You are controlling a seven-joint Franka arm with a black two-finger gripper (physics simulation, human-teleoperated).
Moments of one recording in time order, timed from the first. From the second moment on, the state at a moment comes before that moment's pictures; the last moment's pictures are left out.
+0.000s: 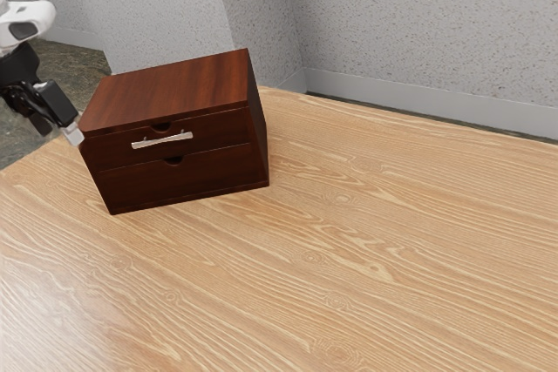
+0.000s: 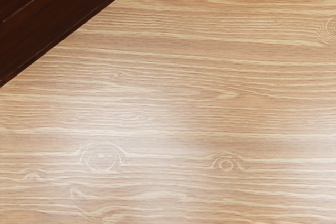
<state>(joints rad) -0.16 -0.18 0.58 -1.54 0.00 1.51 0.40</state>
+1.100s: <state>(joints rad) -0.17 -0.33 0.43 -1.68 0.23 1.52 0.64</state>
